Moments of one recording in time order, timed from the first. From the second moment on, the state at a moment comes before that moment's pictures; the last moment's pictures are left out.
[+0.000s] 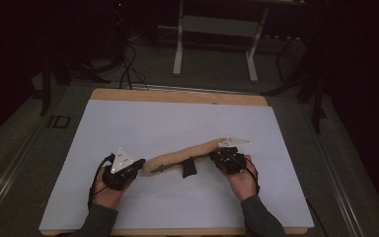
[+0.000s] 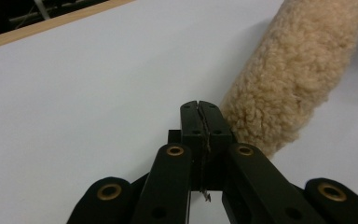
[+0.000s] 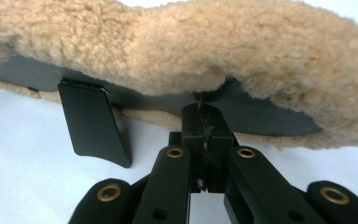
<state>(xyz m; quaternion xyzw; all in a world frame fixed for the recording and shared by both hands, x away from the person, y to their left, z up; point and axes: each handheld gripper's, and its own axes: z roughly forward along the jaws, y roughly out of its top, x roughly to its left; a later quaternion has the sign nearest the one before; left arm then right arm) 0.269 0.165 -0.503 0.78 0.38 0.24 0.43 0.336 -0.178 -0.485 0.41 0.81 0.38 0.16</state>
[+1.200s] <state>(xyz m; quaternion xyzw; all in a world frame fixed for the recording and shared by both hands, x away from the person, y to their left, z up) 0.249 0.143 -0.503 0.80 0.34 0.23 0.44 0.342 -0.170 -0.478 0.41 0.82 0.37 0.17</state>
